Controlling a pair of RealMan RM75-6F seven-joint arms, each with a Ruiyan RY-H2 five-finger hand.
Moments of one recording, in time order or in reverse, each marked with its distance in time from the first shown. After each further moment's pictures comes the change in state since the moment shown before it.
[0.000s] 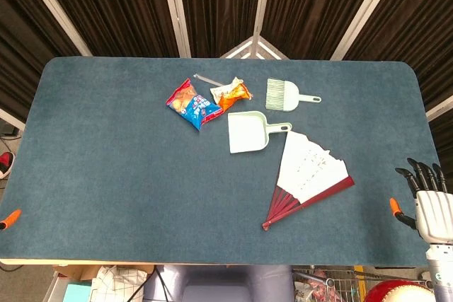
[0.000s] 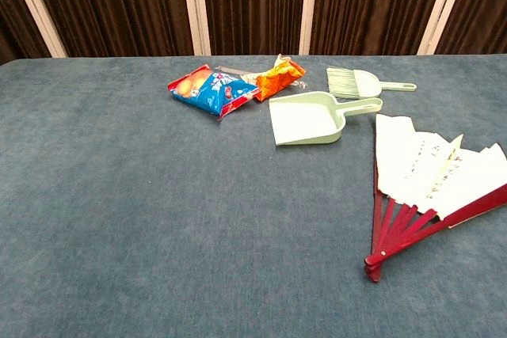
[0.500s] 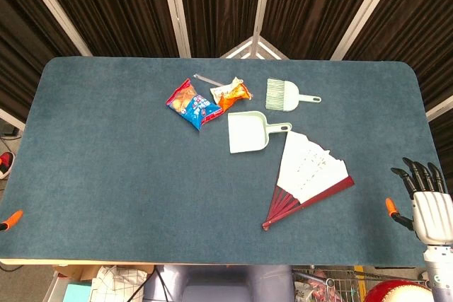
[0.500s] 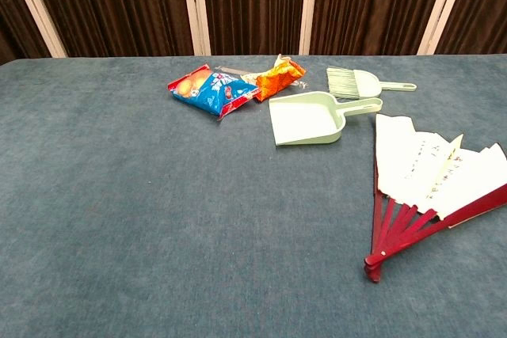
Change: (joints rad) left arm -0.001 0.000 0.006 -0.006 0.019 -0.001 0.010; right arm -0.009 -0.004 0.001 0.003 -0.049 0.028 0.034
